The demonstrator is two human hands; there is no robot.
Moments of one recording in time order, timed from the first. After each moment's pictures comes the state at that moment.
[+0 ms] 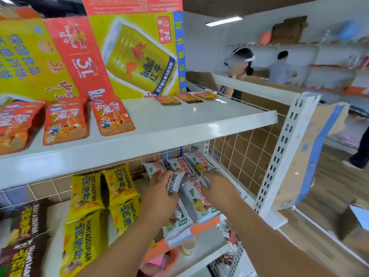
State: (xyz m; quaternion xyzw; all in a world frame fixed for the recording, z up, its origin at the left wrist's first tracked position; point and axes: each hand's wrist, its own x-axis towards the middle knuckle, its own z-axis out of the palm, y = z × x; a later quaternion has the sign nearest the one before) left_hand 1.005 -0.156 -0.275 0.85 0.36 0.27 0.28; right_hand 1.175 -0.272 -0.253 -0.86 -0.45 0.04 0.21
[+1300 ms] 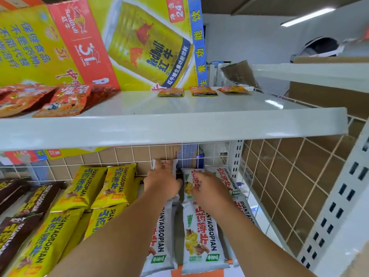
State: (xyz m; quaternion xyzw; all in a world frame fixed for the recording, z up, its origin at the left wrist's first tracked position) left_hand 1.138 -0.051 -0.310 0.78 0.62 0.08 0.07; right_hand 1.272 -0.151 -0.309 -0.74 -0.61 0.04 0.26
